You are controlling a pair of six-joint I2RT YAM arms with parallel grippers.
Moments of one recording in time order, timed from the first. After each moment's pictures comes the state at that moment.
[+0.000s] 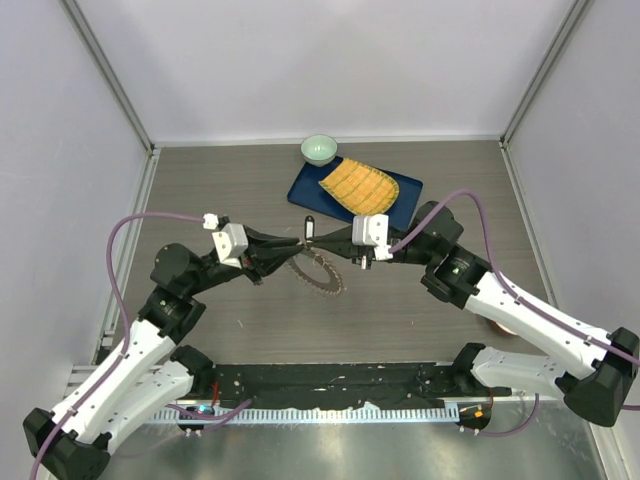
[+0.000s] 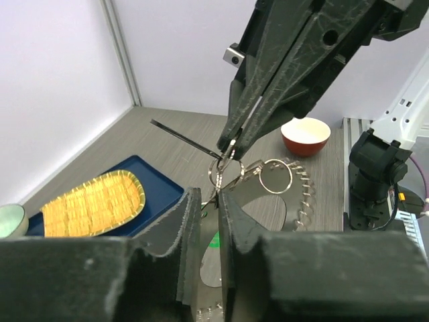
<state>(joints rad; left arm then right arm) -0.56 0.70 0.64 0.30 0.65 -0.04 0.85 1.06 0.97 0.22 -0.65 -0.41</state>
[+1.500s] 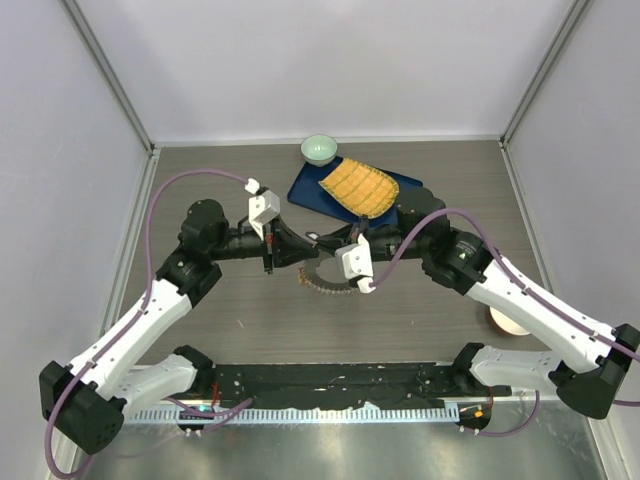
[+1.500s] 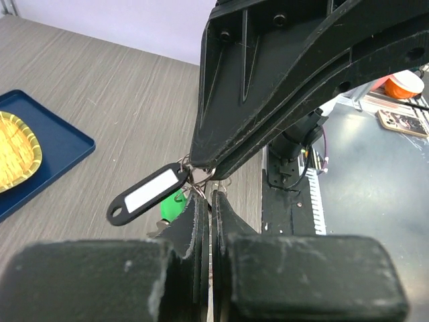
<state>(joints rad) -0.54 0.99 0.86 0.08 0.93 -0.16 0.84 1.12 1.17 -0.32 -0.64 -1.08</state>
